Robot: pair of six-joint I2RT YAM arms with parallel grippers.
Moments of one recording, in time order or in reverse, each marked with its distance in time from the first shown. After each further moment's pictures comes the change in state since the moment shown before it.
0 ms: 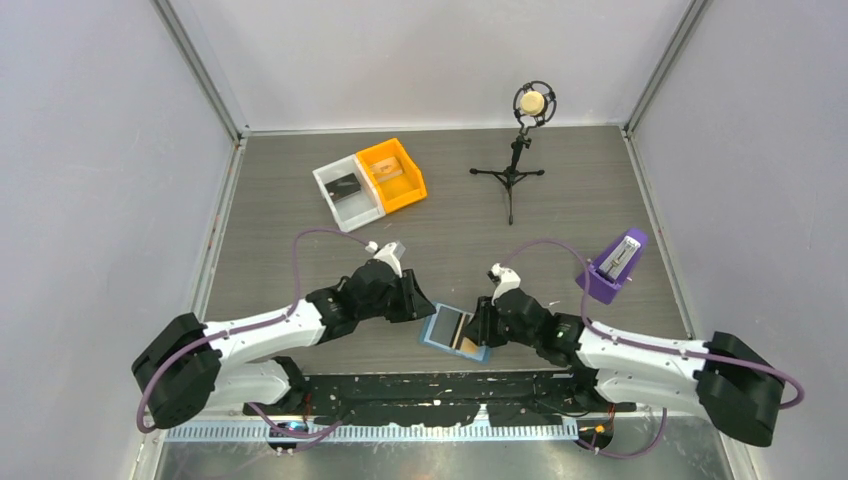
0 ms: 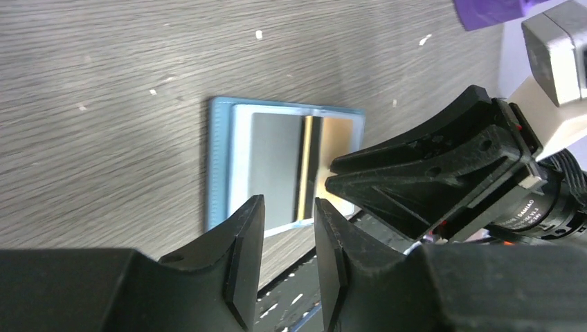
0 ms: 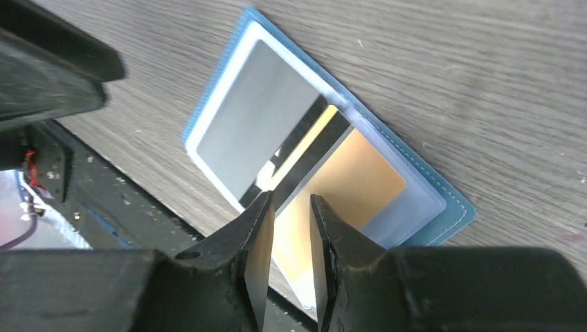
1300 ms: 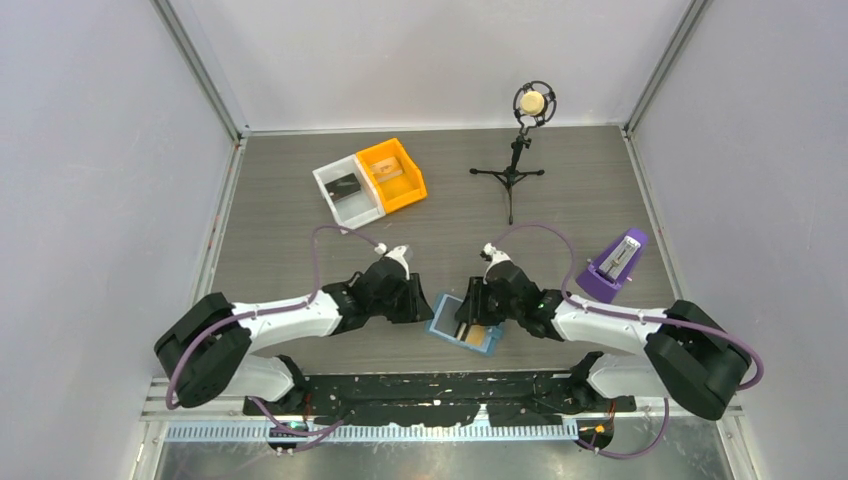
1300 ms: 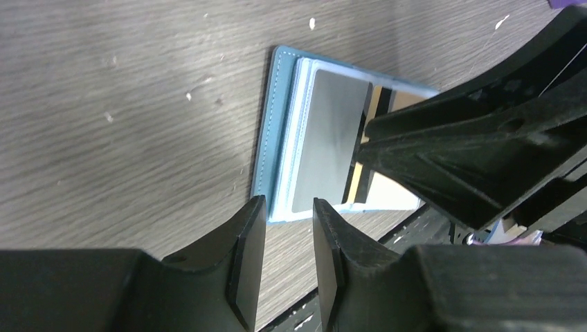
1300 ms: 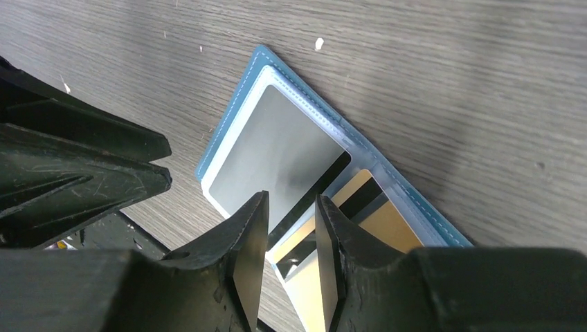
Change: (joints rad) left arm 0.014 0.134 0.026 -0.053 0.000 0.069; right arm -0.176 0.315 0.140 0.074 -0.156 -0.047
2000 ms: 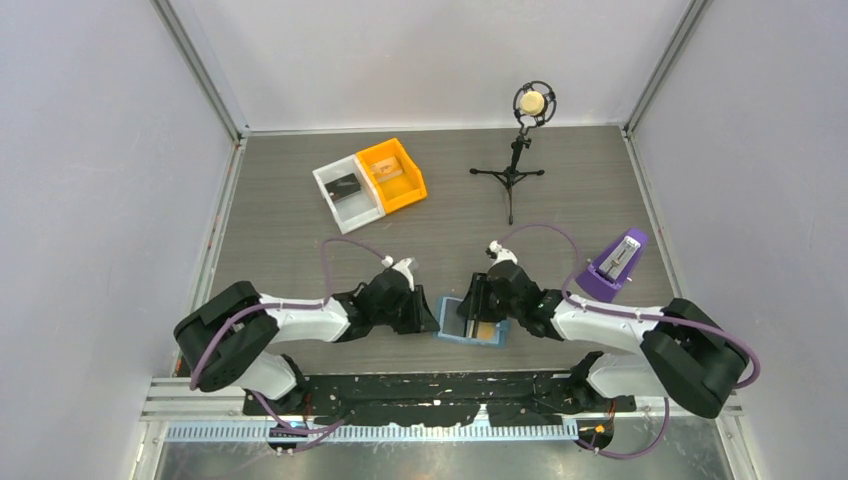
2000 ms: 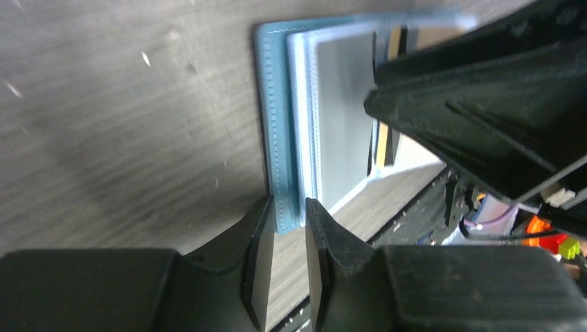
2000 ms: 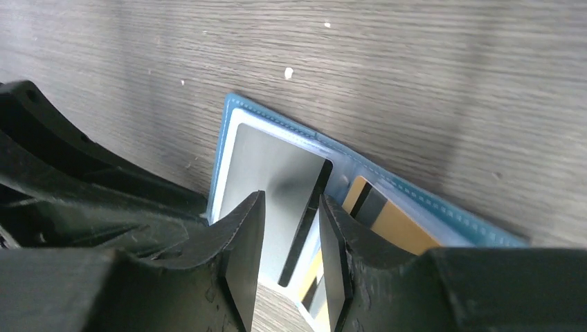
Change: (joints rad) left arm -0.021 0.140 -0.058 0.224 0.079 -0.053; right arm -0.005 -0.009 -0.019 0.007 0.077 0.066
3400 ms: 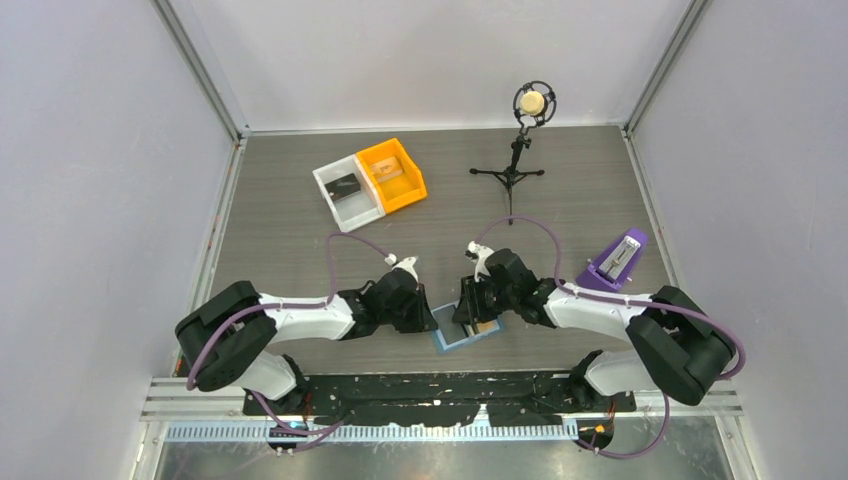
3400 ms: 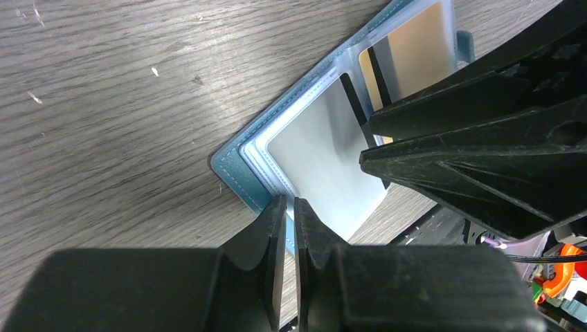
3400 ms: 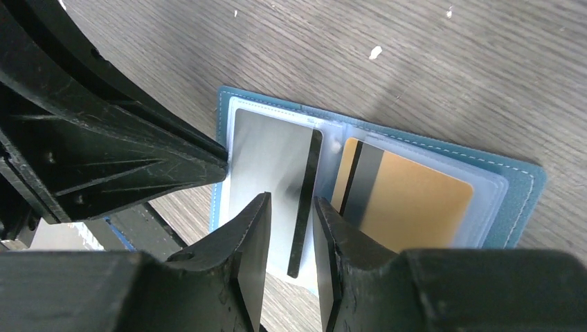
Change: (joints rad) left arm -0.048 -0.010 0.052 -0.111 -0.094 0.002; right arm -0.071 0.093 0.079 -0.024 -0.306 -0.310
